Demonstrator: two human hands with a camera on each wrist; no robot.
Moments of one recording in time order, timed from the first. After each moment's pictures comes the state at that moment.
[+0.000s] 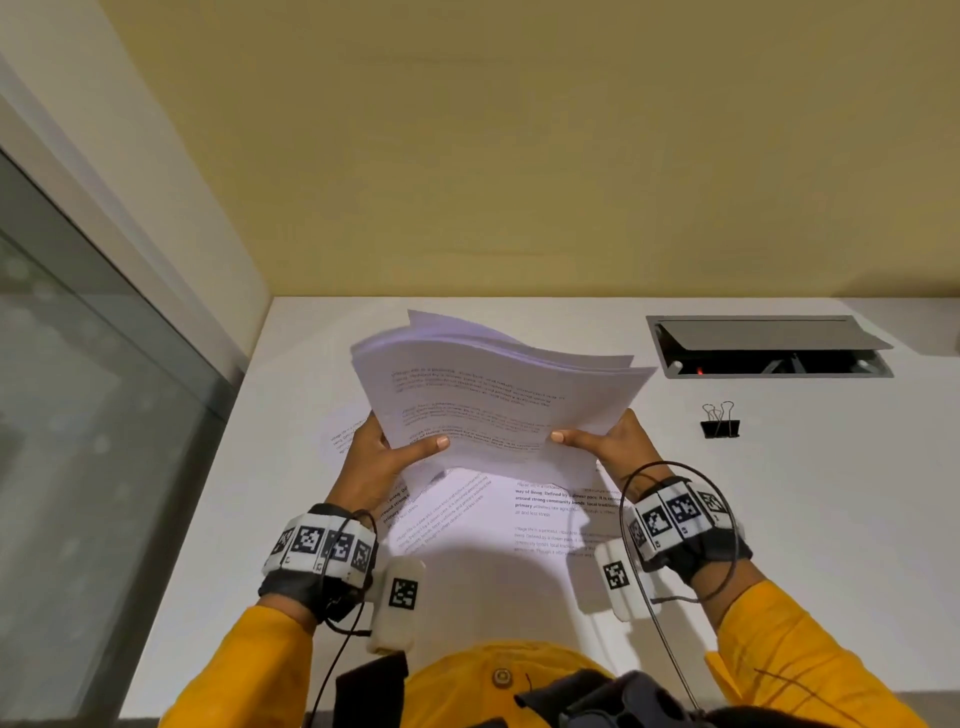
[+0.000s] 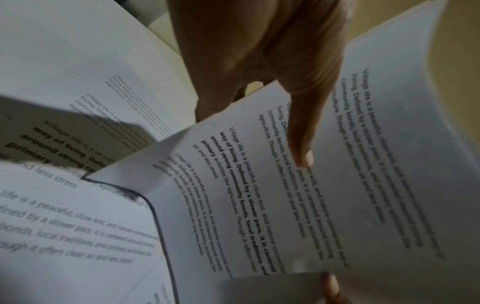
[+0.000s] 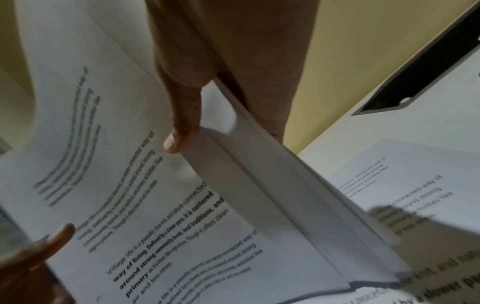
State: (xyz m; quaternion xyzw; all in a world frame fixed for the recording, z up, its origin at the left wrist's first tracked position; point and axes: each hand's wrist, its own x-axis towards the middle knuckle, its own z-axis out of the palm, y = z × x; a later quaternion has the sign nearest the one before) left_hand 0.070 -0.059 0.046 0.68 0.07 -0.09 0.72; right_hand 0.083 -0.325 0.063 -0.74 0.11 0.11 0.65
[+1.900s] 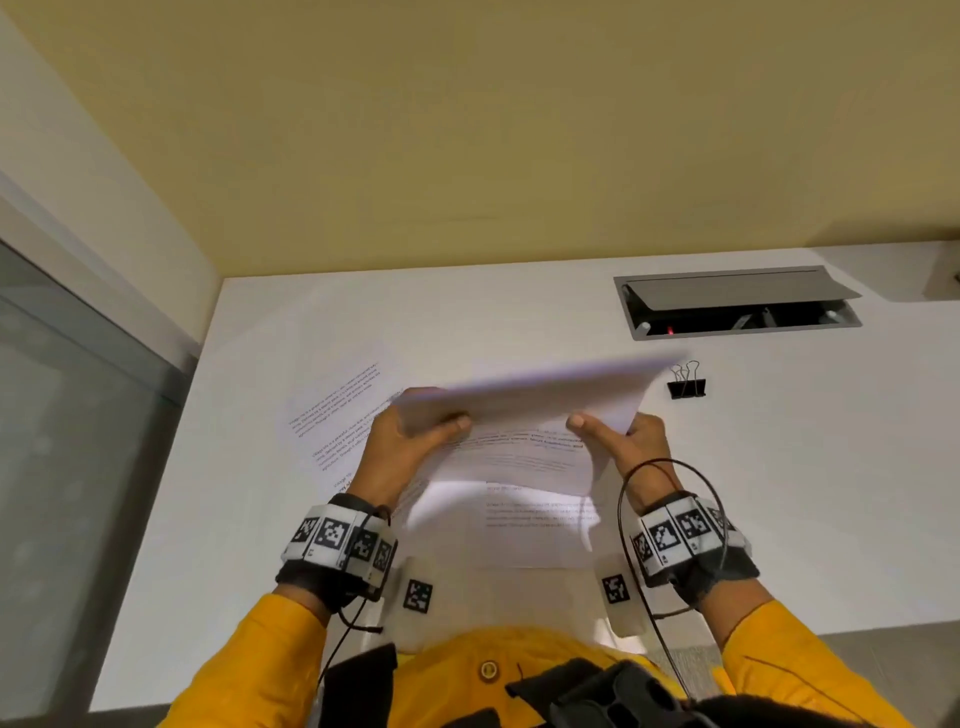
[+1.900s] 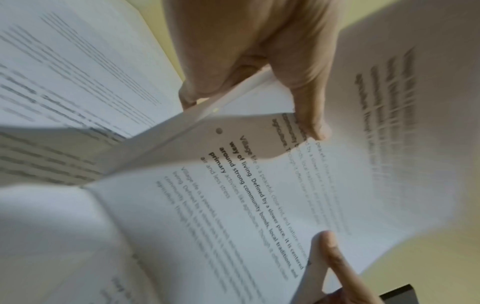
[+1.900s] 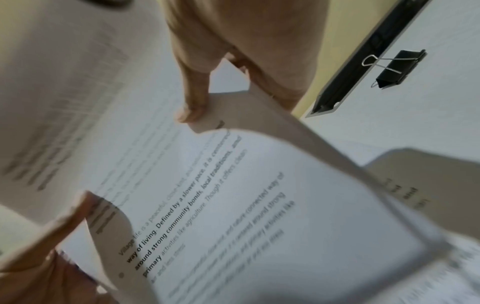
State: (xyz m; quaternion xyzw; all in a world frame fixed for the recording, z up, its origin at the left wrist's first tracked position) left_hand 0.058 -0.129 0.063 0.70 0.05 -0.13 0.70; right_hand 0.048 -0.364 0.057 -0.71 0.24 0.03 0.66
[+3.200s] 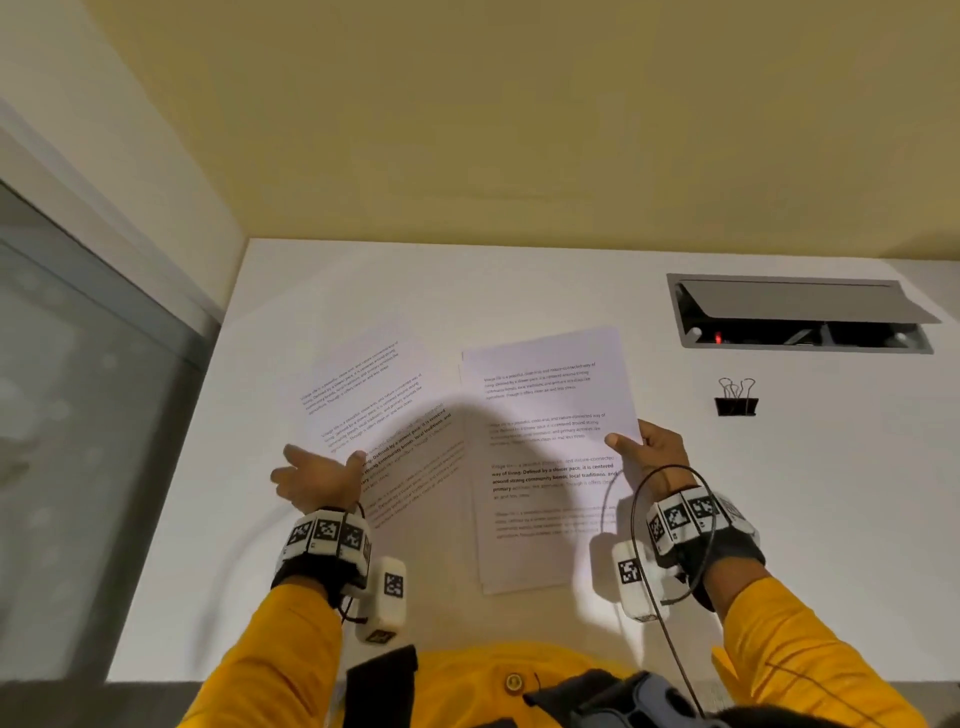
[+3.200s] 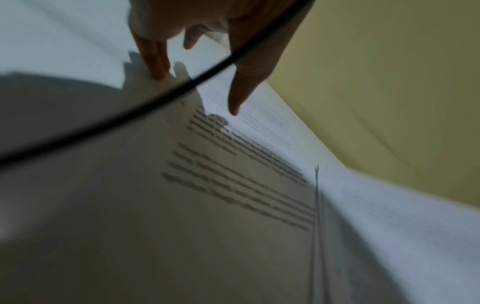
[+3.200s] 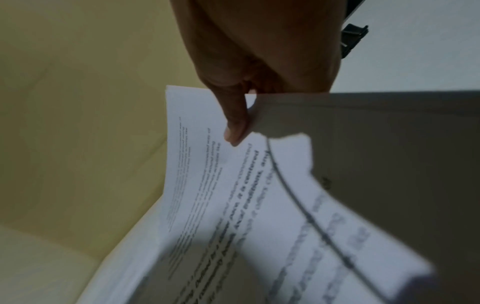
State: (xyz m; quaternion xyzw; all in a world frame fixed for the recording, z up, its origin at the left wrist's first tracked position) left_hand 0.071 -0.034 -0.036 0.81 0.49 -0.11 0.32; right_hand 0.090 -0.383 -0.038 -0.76 0.29 0.10 0.57
